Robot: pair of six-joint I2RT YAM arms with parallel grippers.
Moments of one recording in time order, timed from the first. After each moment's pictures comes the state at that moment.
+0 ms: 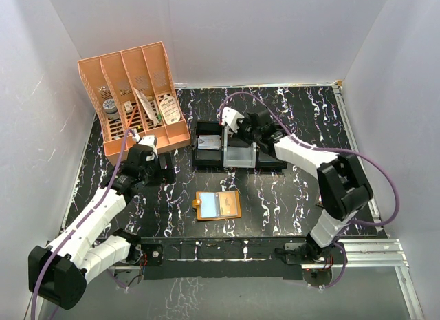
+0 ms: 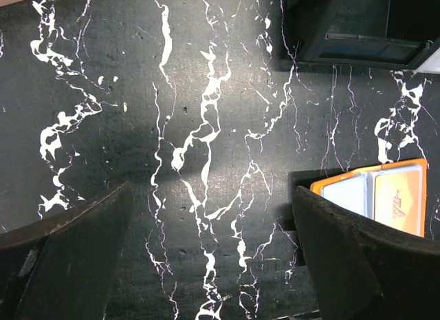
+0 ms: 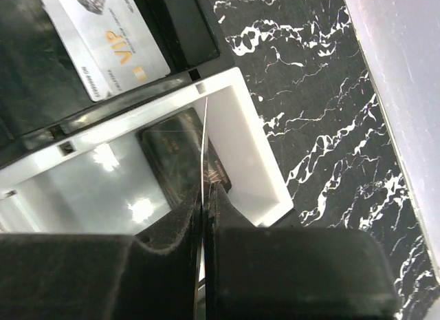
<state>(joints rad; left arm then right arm) -0.38 0.95 0.69 -0.57 -0.09 -0.39 0.50 1.67 1.12 -0.01 -0.15 -0.67</state>
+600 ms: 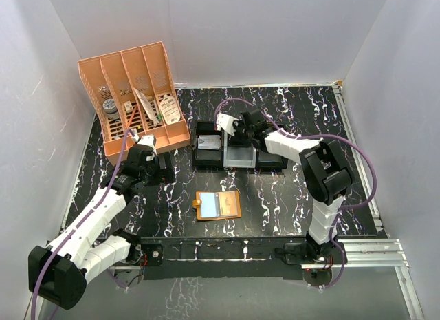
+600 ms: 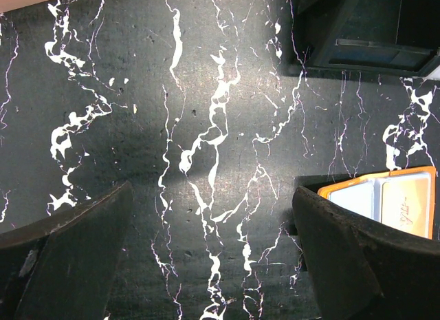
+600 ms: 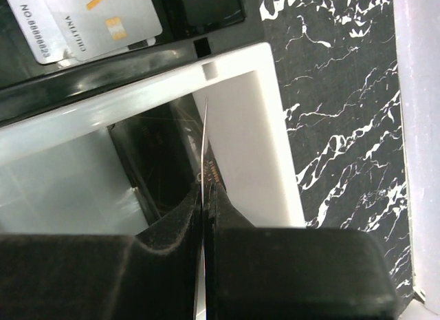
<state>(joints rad) -0.38 0.95 0.69 -0.57 -0.12 -0.39 0.48 1.87 1.22 -0.04 -0.10 -0.84</state>
